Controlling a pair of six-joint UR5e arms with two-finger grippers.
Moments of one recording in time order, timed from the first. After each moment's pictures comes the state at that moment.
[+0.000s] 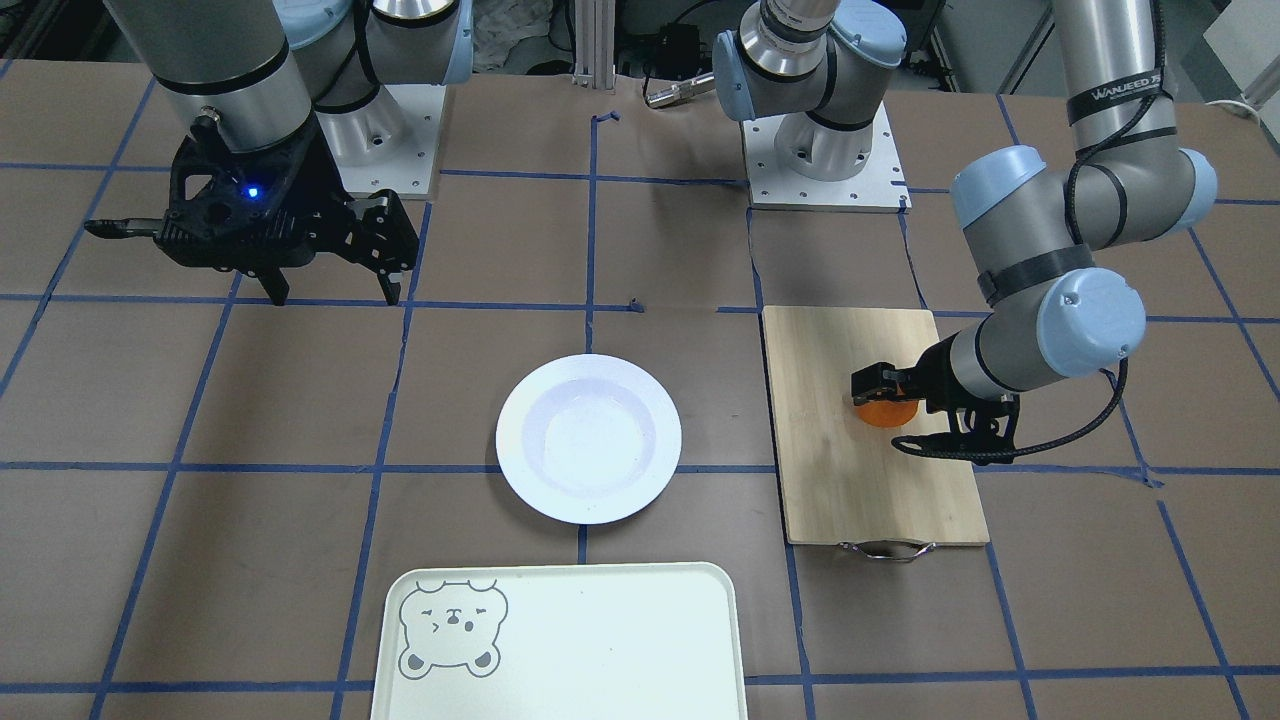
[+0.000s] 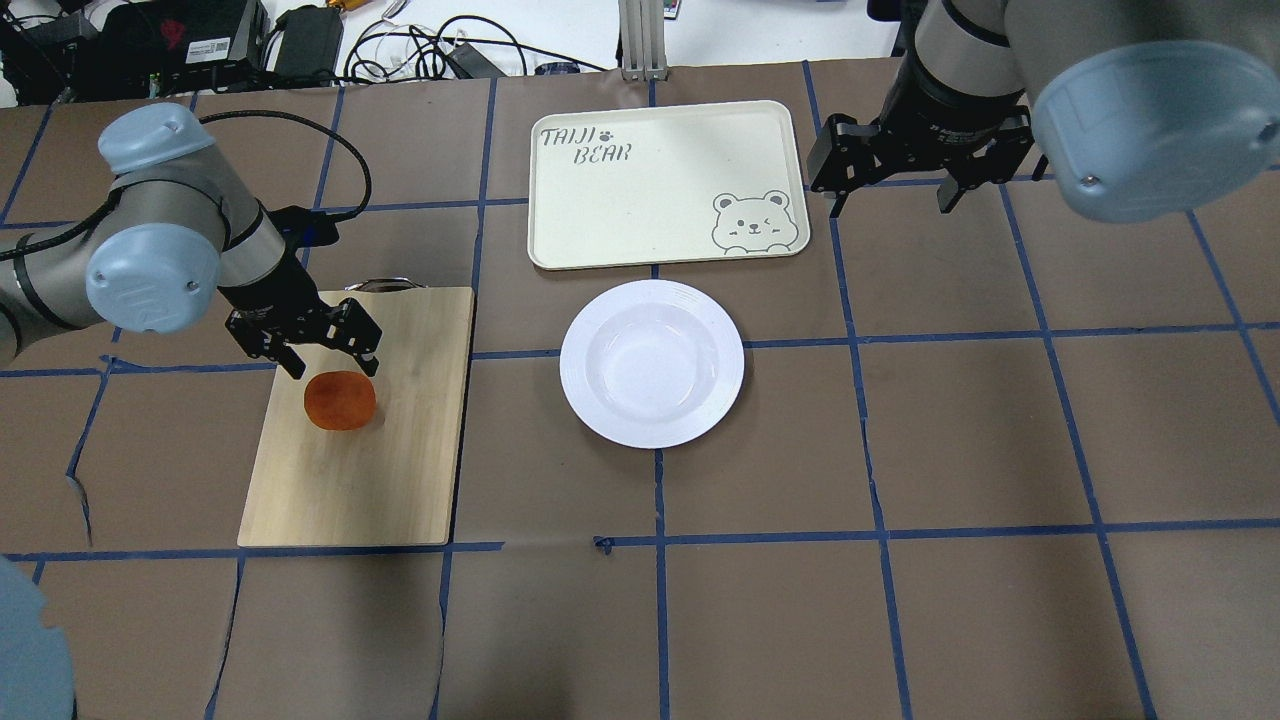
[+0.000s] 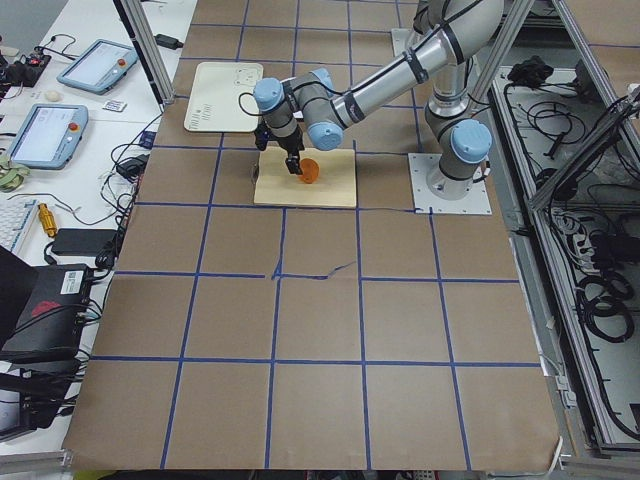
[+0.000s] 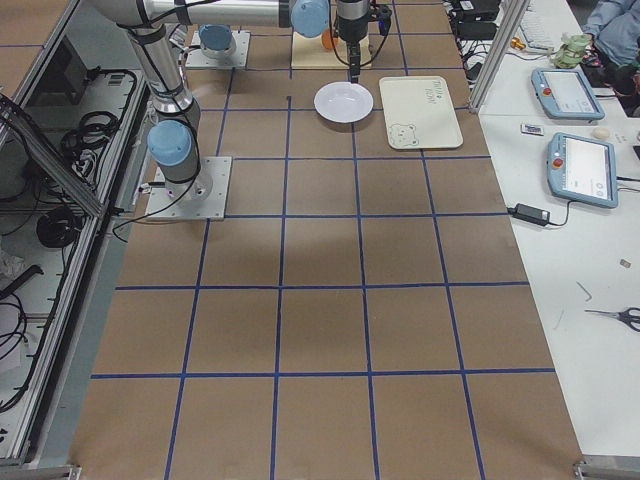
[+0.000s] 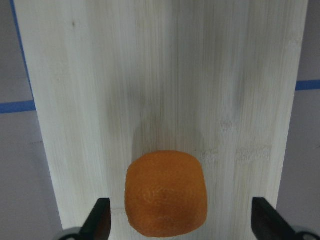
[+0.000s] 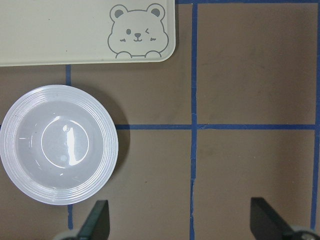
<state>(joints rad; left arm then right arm) -1.31 -1.87 -1.85 -1.27 1.55 0.32 1.63 -1.54 1.60 -1.74 -1.55 0.05</state>
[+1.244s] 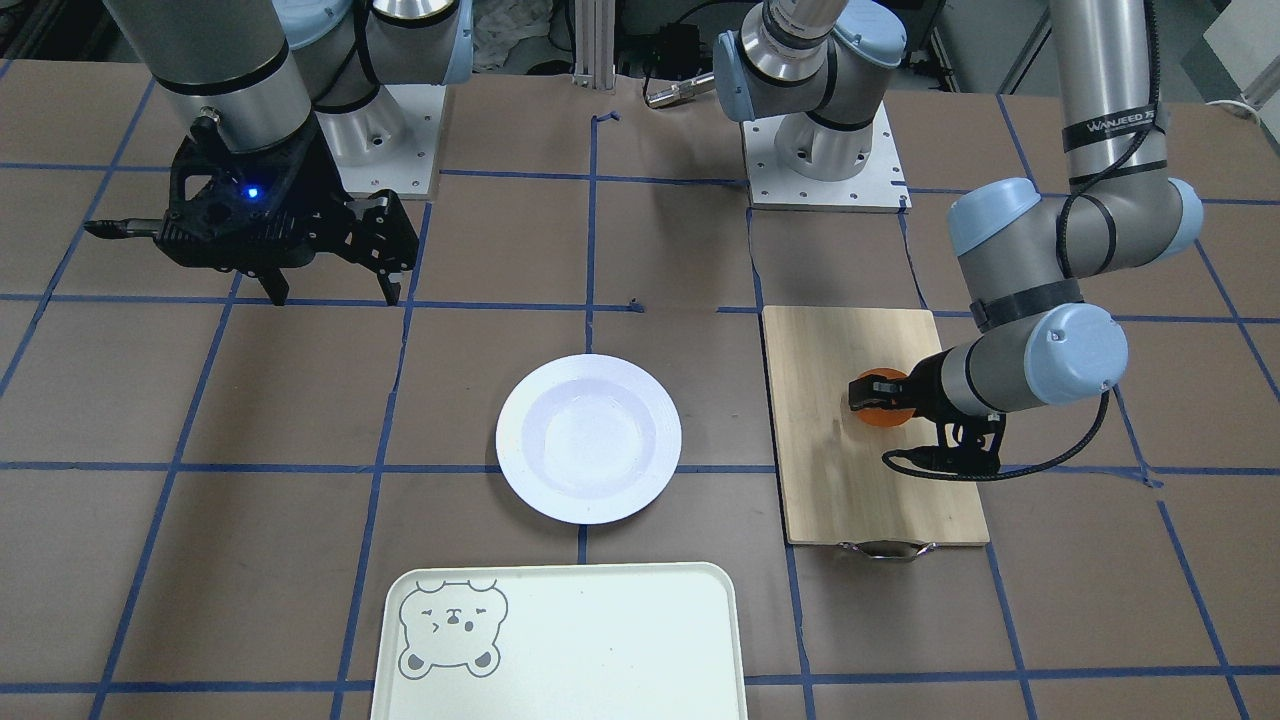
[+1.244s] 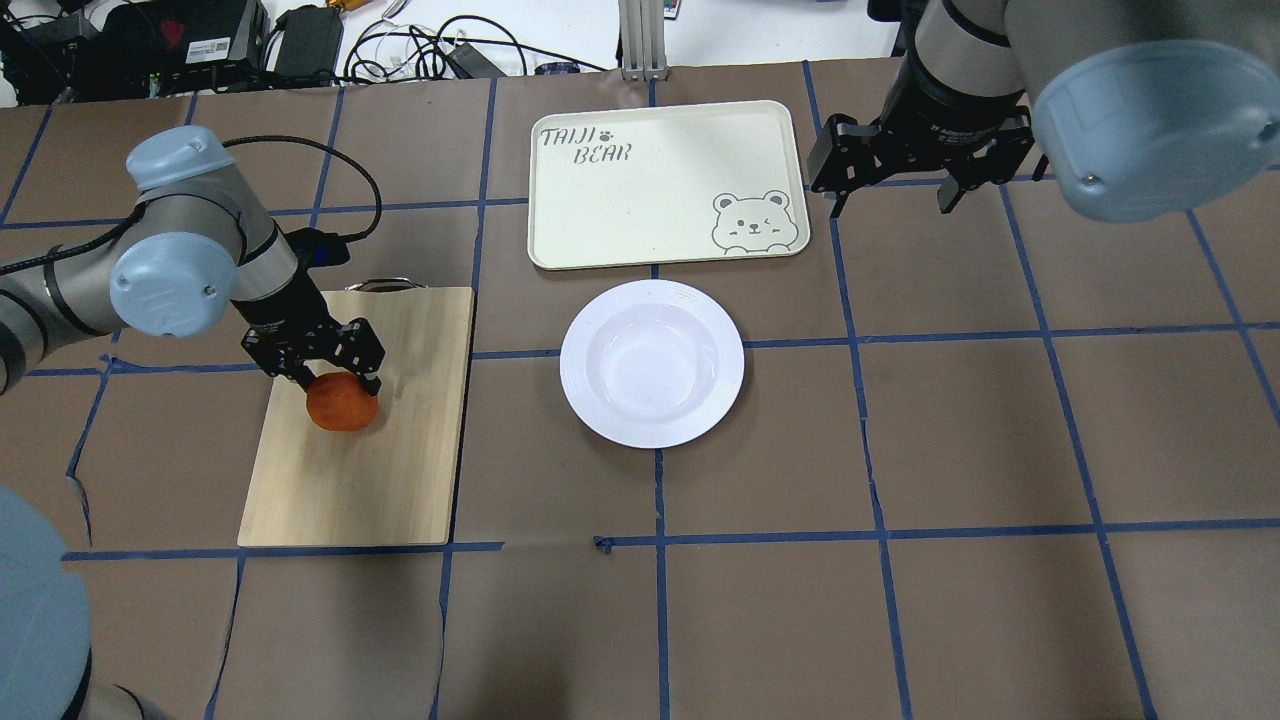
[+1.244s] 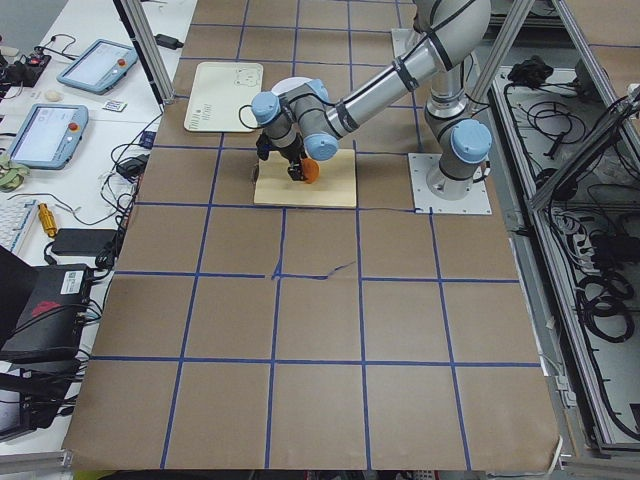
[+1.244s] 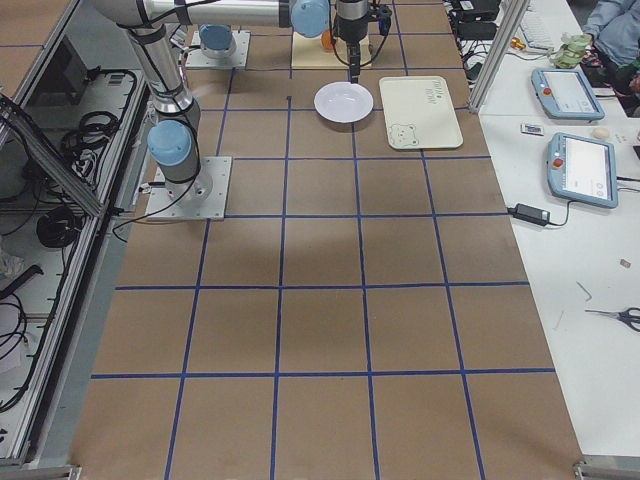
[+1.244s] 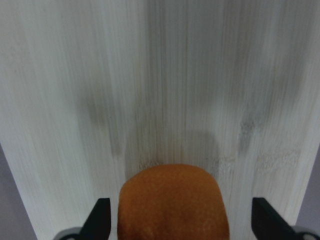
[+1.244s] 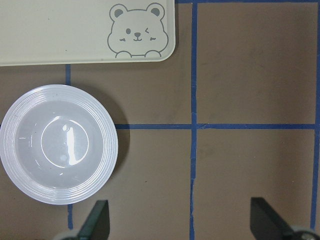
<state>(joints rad) -1.31 -1.92 -1.85 -1.28 1.55 0.32 1.63 -1.54 1.60 -1.74 -1.55 0.05</state>
